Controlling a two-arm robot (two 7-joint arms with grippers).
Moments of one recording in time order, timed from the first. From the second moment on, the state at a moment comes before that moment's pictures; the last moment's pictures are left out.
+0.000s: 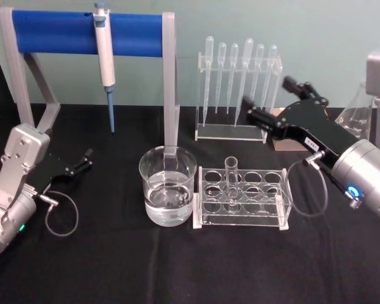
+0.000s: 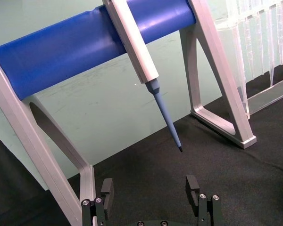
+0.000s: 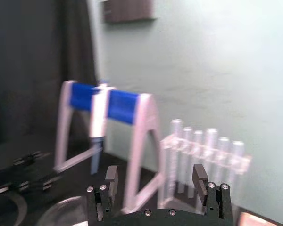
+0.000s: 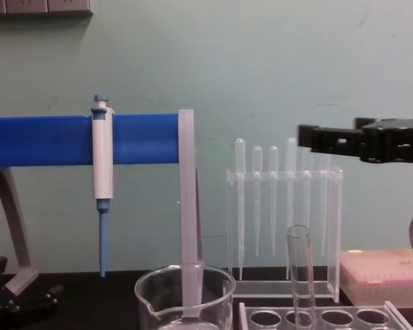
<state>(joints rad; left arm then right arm) -0.20 0.60 0.45 -1.41 -0.25 -0.12 0.03 0.15 0.51 -0.31 -1.88 0.48 0.17 0.18</state>
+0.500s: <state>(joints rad) -0.20 0.60 0.45 -1.41 -0.25 -0.12 0.03 0.10 0.37 -0.30 -1.74 0.27 0.03 -0.04</state>
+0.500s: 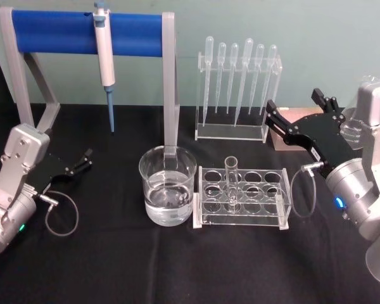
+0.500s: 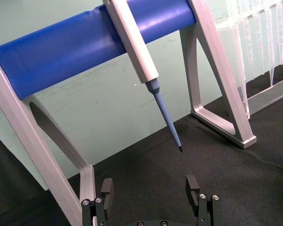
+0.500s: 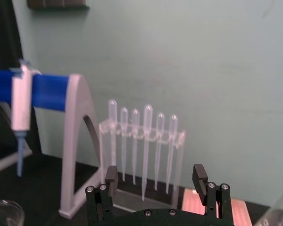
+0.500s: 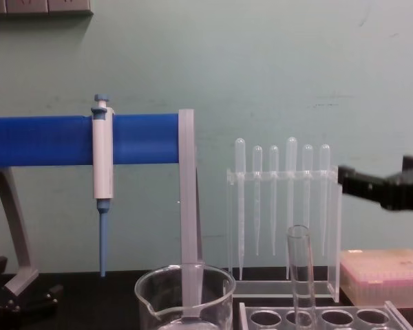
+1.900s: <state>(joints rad) -0.20 0.60 0.45 -1.41 -0.25 -0.12 0.03 0.13 0.36 -0.32 -1.64 0.20 0.12 0.00</state>
